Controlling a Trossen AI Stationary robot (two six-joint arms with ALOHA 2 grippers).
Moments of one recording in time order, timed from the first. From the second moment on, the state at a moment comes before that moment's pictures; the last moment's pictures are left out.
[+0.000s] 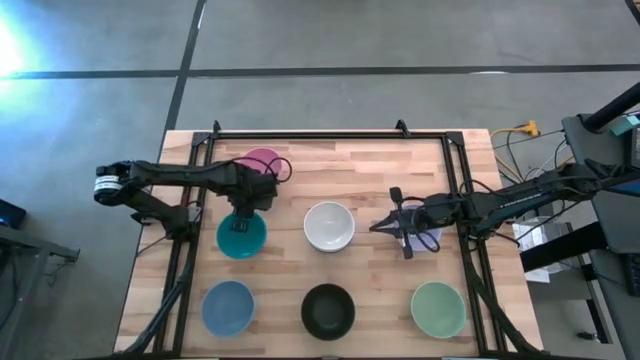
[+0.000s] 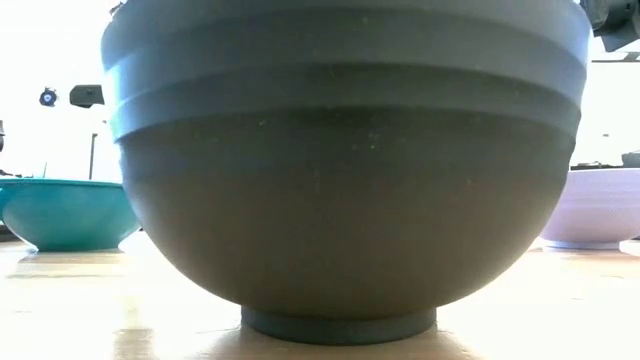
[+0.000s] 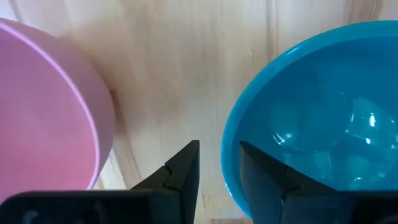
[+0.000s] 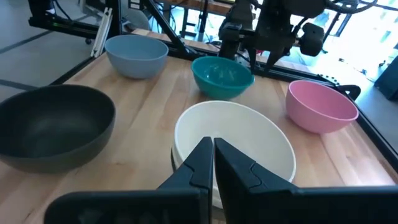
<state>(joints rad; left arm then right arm) 0.18 1.36 0.97 -1.11 -0.10 0.32 0.18 0.98 0.47 0.22 0.06 -0.16</state>
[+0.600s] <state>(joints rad) 0.24 1.43 0.95 -1.07 0.00 0.38 0.18 0.98 0.47 0.22 0.06 -0.16</state>
